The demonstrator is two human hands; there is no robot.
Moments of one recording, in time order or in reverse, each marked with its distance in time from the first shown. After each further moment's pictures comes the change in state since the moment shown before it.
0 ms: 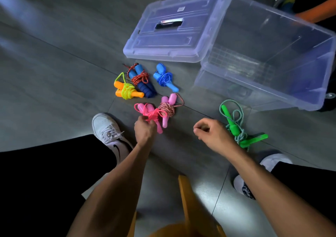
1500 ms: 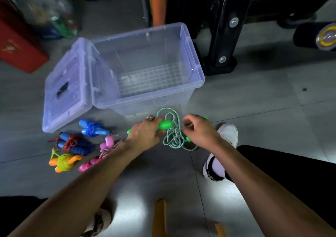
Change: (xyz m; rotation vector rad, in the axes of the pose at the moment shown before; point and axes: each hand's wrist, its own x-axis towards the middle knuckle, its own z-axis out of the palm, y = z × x) left_hand -0.130 0.167 0.141 1.034 -0.523 1.288; right_hand -0.063 0.144 -0.128 0.177 0.417 0.163
